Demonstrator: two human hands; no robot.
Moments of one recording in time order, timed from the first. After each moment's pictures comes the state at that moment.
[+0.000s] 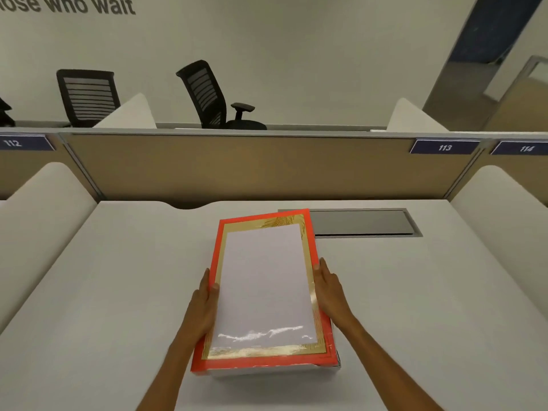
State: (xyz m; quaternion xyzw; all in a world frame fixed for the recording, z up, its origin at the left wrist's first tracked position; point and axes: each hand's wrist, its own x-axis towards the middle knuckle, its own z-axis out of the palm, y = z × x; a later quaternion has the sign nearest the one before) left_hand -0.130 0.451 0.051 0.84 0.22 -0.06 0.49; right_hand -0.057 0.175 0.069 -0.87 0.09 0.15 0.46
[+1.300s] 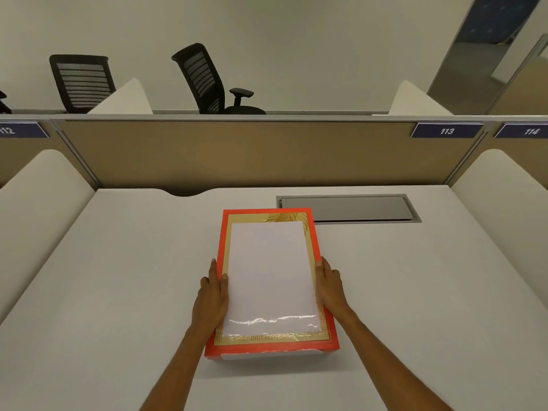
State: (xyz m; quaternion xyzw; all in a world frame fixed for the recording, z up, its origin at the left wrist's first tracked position) left_hand -0.128 0.422 0.018 0.91 0.22 -0.02 0.34; right_hand -0.055 0.157 0.013 -0.88 0.11 0.13 0.45
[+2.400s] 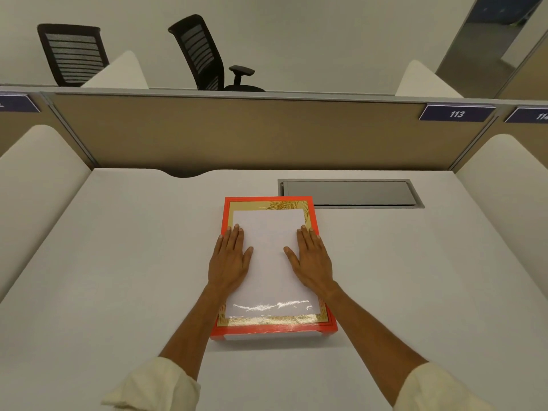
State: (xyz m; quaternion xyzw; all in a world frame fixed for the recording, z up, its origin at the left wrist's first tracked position) left_hand -0.081 0.411 0.010 0.99 0.04 0.00 0.14; right_hand -0.043 0.192 0.007 -0.98 -0.11 0.03 0.15
